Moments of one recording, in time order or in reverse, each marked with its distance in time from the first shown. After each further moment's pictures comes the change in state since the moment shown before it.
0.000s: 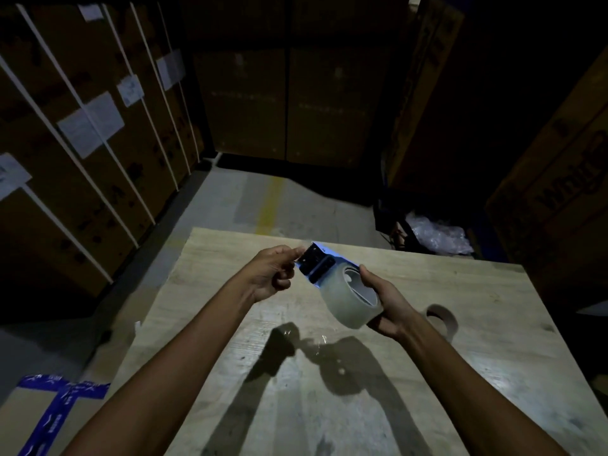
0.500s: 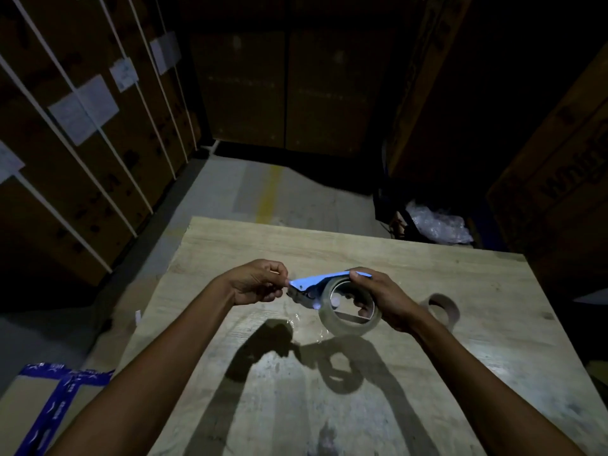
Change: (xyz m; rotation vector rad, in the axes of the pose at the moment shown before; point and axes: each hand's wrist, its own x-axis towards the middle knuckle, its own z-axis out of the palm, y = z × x) left_hand -0.007 -0.019 -0.047 0.298 -0.175 -0.207; right_hand -0.007 0.007 -0.003 -0.676 0.031 -0.206
